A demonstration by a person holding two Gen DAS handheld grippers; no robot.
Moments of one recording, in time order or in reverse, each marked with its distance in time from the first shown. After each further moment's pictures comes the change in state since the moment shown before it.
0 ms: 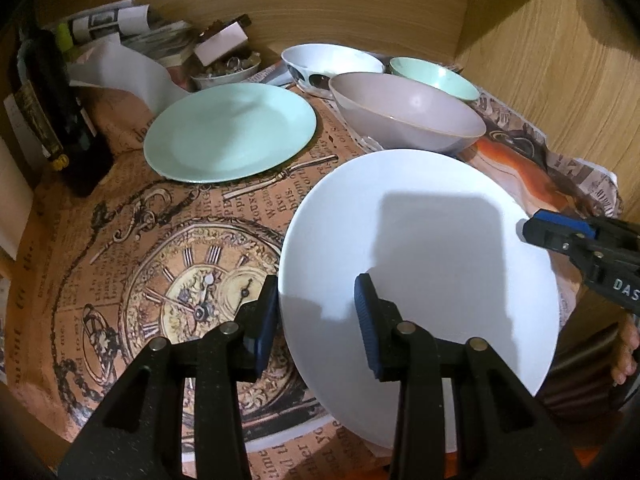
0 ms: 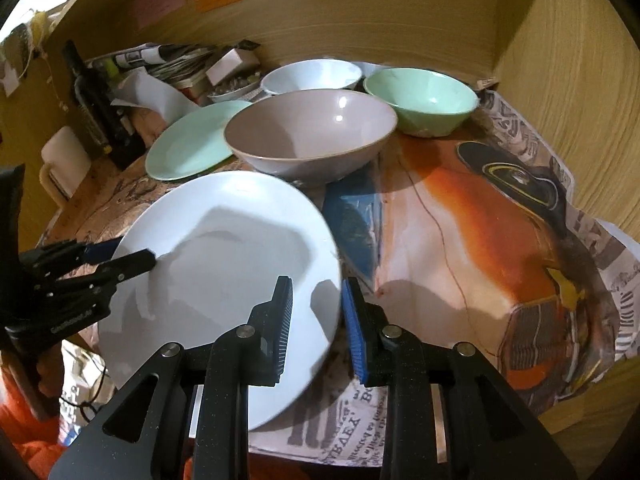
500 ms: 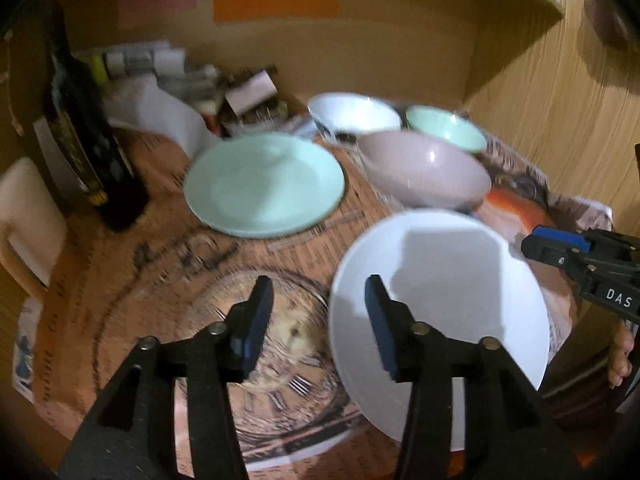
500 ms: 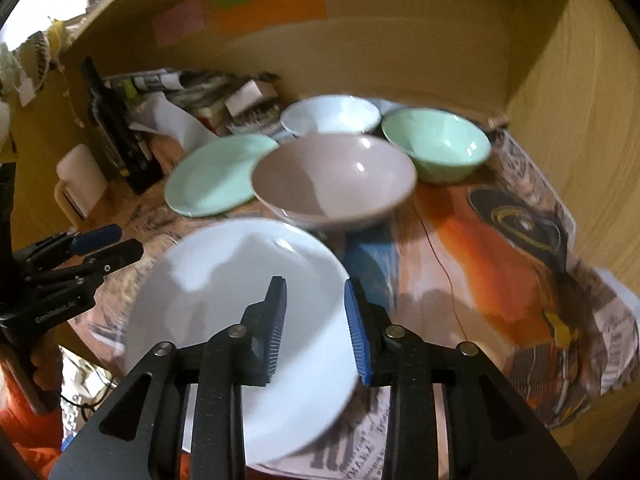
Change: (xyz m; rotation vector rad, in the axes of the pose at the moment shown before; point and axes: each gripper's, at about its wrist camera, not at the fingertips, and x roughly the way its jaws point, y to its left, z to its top) left arm -0.042 0.025 0.015 -0.028 -0.162 0.035; right arm -0.018 0.015 0.026 -0.033 -0.098 0.038
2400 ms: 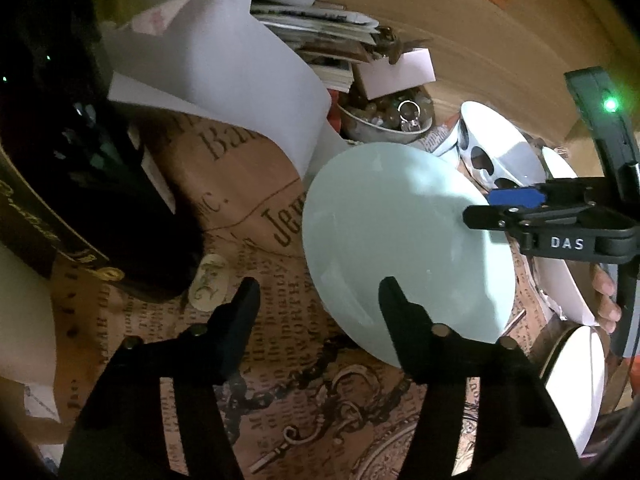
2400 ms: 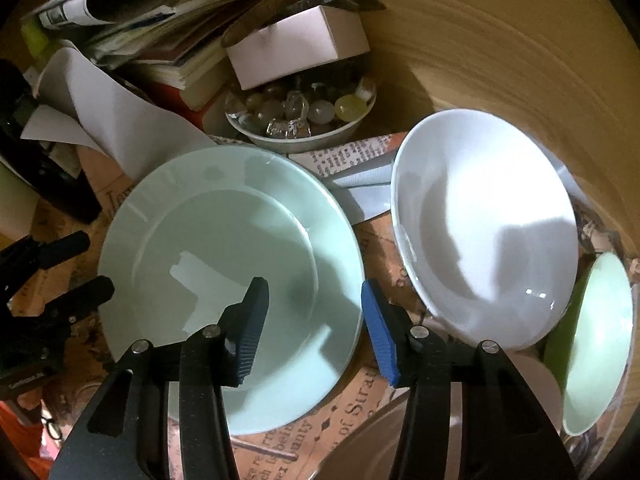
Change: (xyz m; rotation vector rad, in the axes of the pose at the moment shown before) left arm 0.126 0.138 0.076 -0.179 0.203 0.003; right arm 0.224 0.061 0.150 -0.226 0.399 0.046
